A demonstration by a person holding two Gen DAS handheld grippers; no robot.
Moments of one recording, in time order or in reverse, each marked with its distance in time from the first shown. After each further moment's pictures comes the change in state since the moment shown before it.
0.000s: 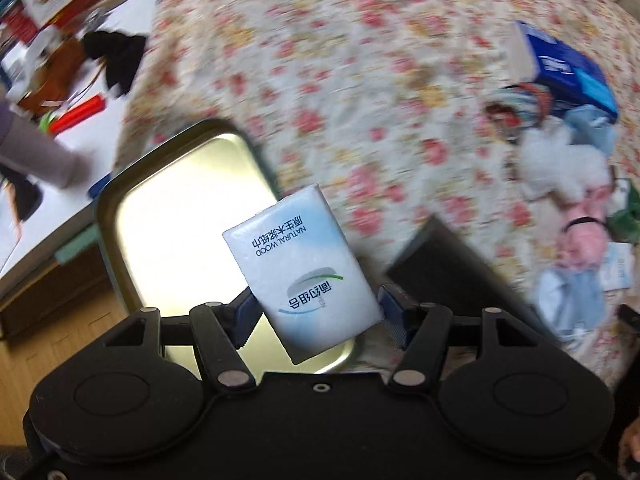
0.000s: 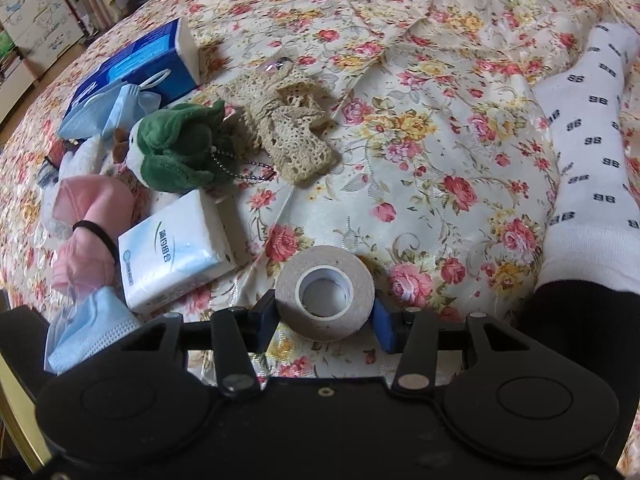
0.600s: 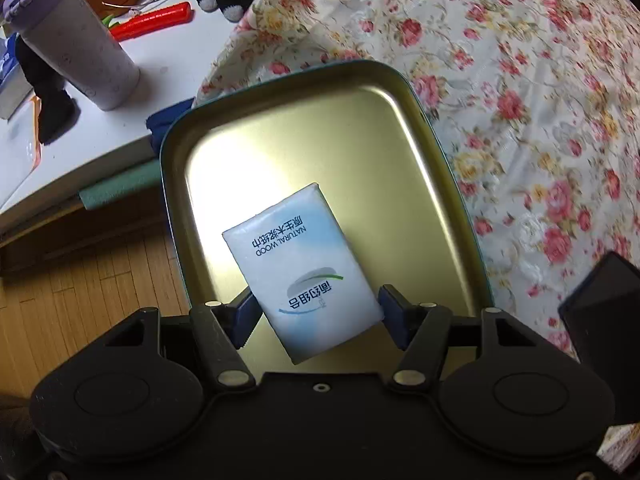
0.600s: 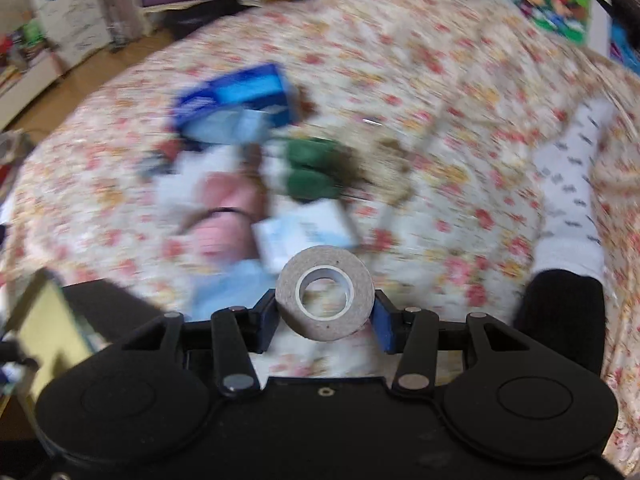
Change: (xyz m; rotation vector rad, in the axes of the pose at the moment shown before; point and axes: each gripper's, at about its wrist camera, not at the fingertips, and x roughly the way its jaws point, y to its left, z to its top) left arm 0.066 0.110 0.000 -0.192 0.044 0.039; right arm -0.117 0.107 -0.047 -0.154 -0.142 0.038
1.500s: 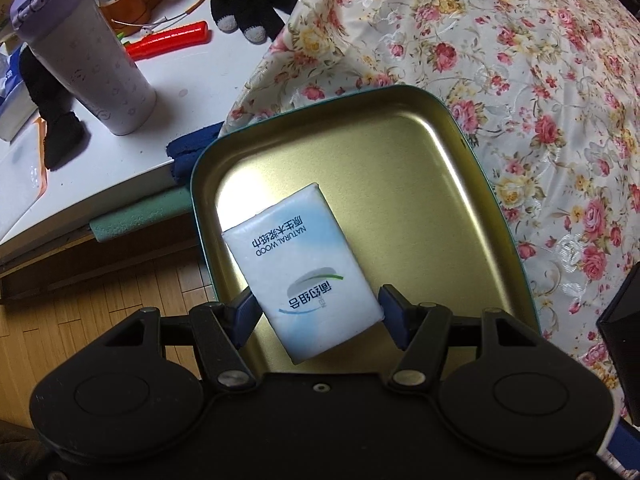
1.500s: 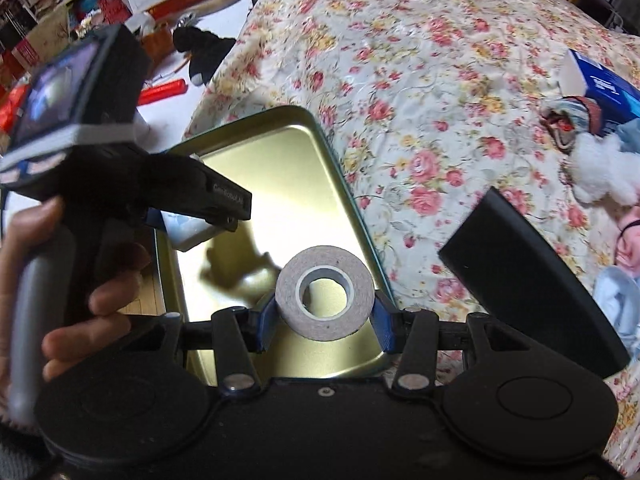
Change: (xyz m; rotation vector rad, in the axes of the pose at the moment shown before) left arm 0.008 0.031 0.004 0.027 -0.081 -0.002; right arm 0.047 0.268 -0.070 -0.508 0.204 0.278
